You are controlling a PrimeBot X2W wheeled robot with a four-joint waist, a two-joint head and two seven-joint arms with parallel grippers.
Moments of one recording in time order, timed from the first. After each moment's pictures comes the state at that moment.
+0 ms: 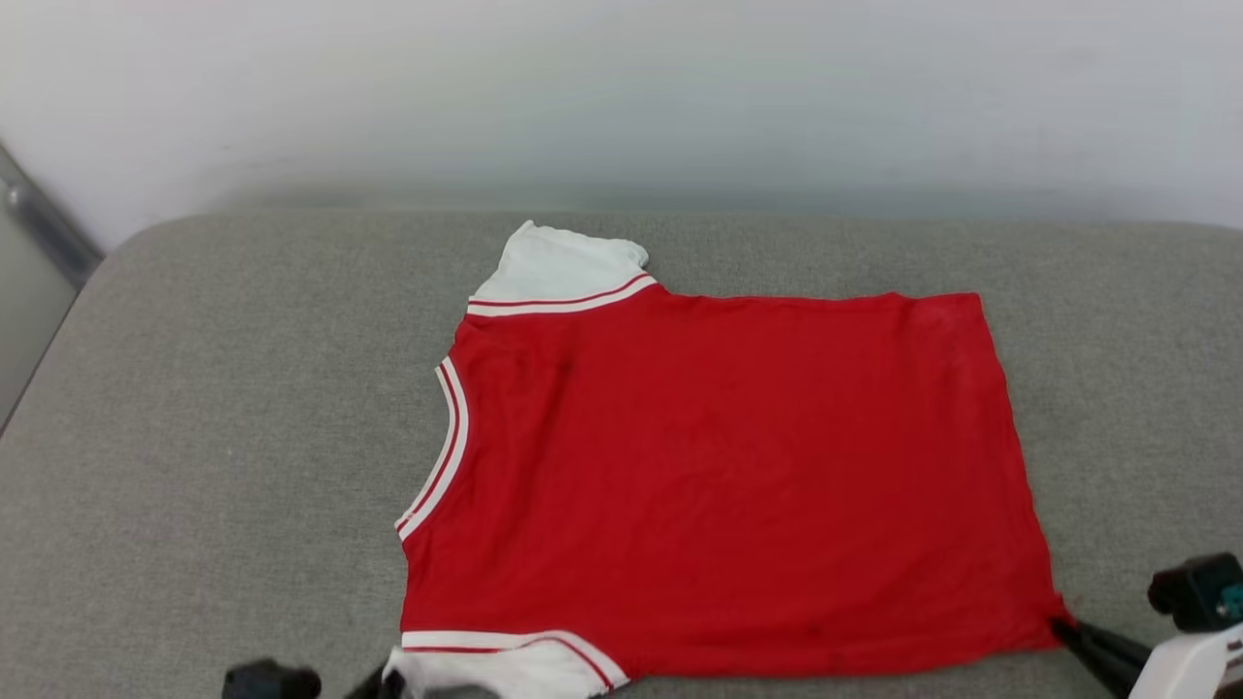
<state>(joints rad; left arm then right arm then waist) 0.04 0.75 -0.77 -0.03 -0.89 0.23 -0.20 -0.07 -0.77 0.55 0.23 0.78 0.13 0.12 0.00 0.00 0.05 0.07</state>
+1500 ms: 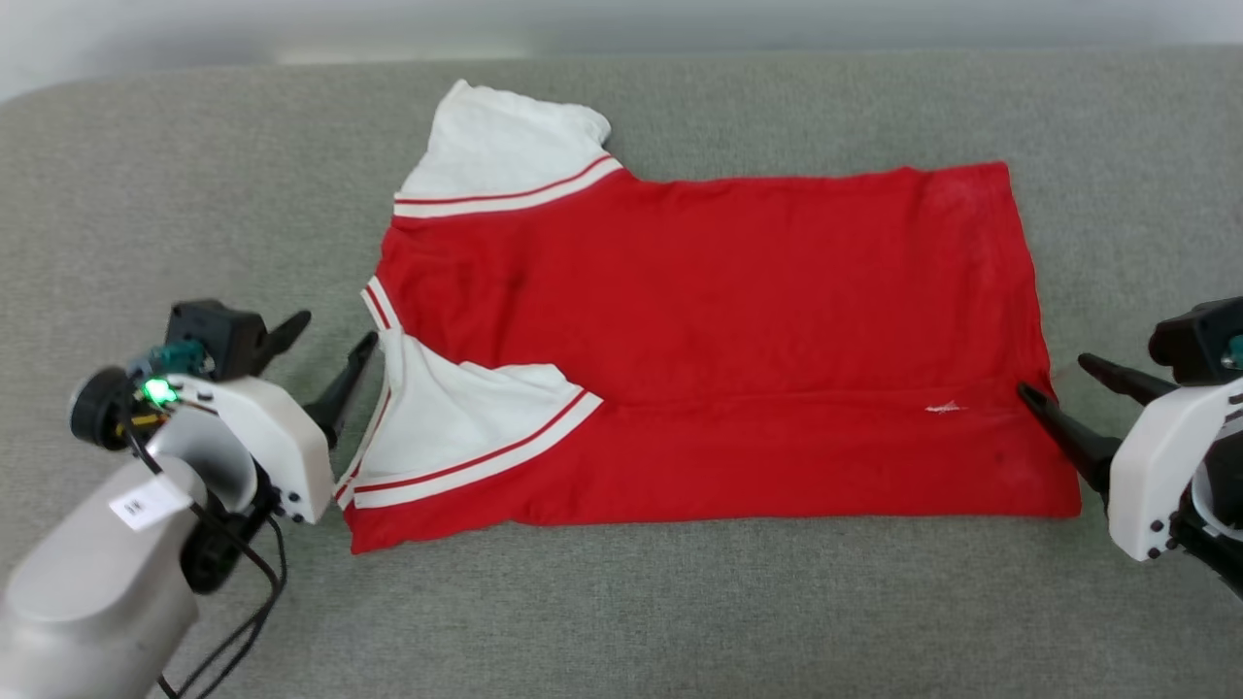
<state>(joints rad) -0.64 0.64 -0.75 0.52 -0.79 -0.07 -0.12 -0.44 -0.70 0.48 0.23 0.70 0.13 0.28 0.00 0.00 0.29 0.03</state>
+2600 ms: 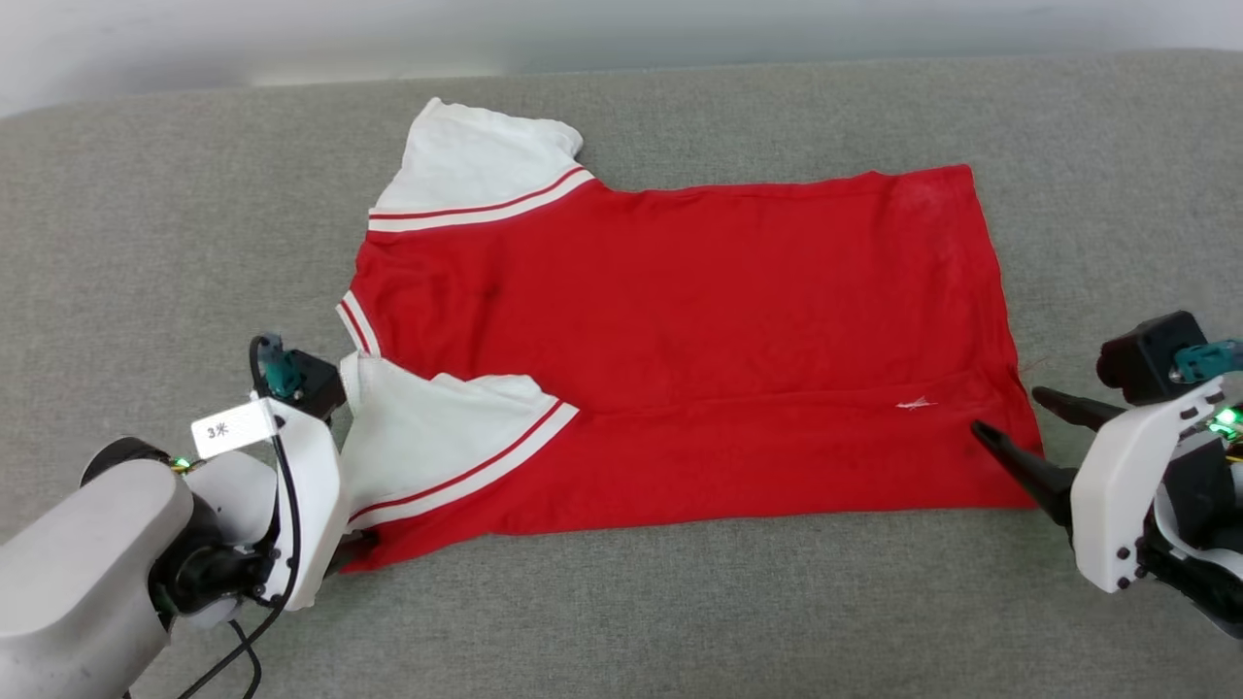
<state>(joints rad) -0.68 0.82 -0.93 0.22 -1.03 -0.04 0.79 -0.37 -0.67 0.43 0.06 0.69 0.13 0.48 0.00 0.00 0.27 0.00</state>
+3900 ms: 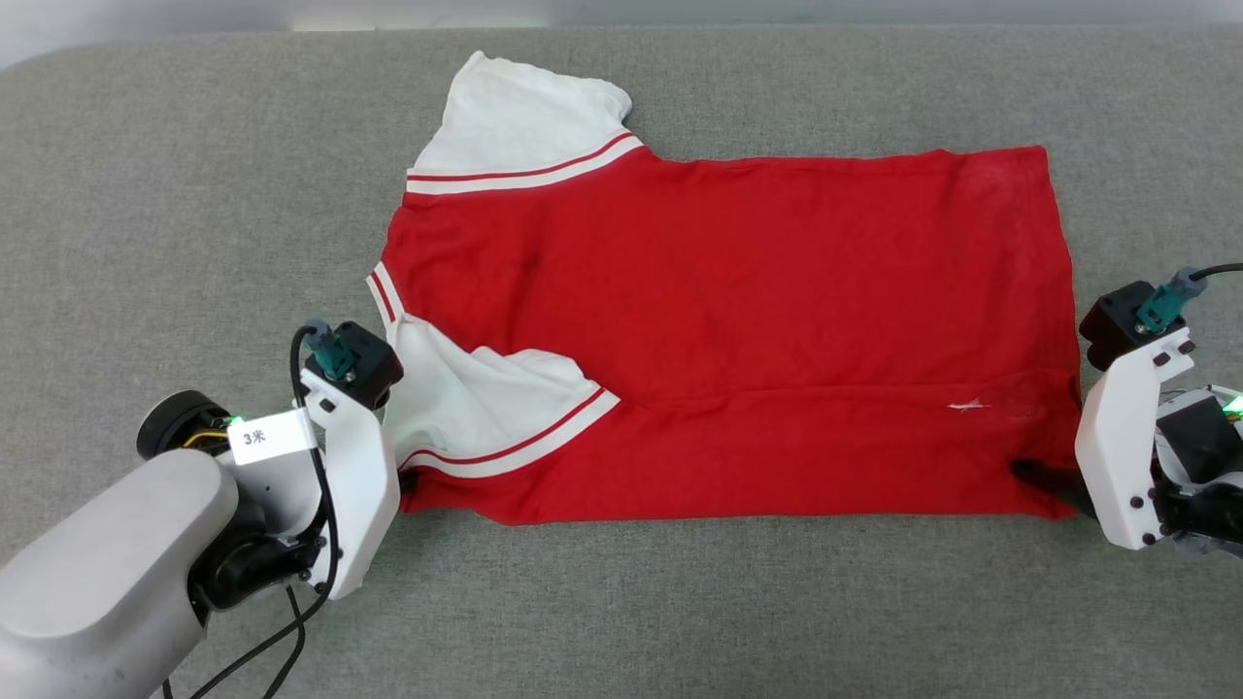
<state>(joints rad) -0.71 0.79 -0.94 0.13 -0.95 -0.07 0.65 -0.57 -0.70 0.61 0.29 0.82 0.13 0.85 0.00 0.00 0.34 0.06</state>
